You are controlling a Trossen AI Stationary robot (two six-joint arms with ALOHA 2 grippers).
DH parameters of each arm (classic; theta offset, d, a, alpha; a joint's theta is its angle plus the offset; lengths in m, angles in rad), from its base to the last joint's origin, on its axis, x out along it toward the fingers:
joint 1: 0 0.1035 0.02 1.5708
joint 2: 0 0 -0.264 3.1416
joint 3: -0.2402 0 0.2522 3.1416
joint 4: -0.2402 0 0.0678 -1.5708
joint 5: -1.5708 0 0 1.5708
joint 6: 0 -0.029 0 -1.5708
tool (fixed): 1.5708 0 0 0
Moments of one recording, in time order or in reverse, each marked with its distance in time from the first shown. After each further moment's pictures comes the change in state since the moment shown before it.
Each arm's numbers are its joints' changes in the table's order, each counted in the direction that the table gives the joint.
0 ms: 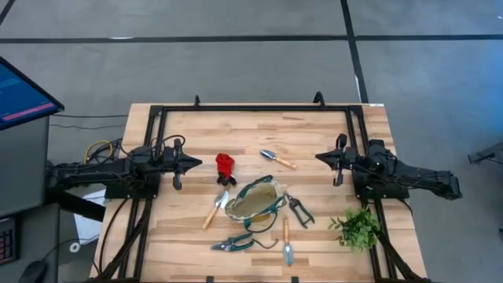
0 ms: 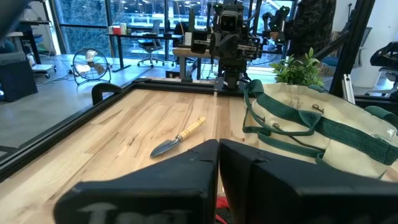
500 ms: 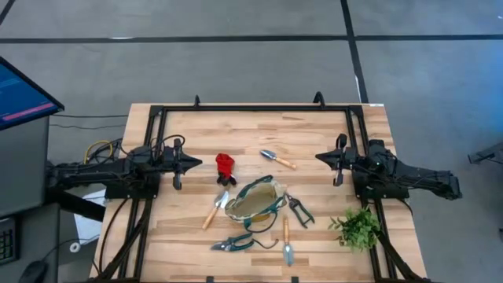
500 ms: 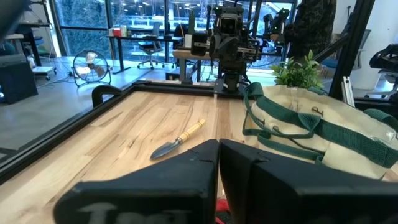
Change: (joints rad) left arm 0.000 0.000 0.000 0.010 0.000 0.000; right arm 0.000 0.000 0.000 0.000 0.000 0.000
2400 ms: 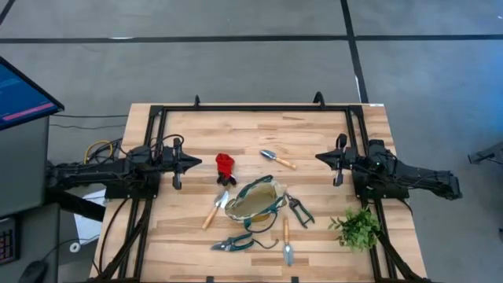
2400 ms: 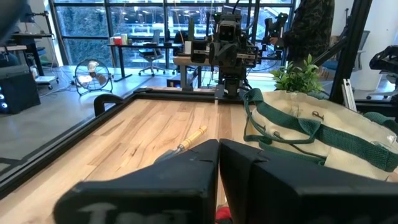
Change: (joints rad) left arm 0.000 0.000 0.000 0.026 0.000 -0.027; right arm 0.000 0.000 0.000 0.000 0.000 0.000
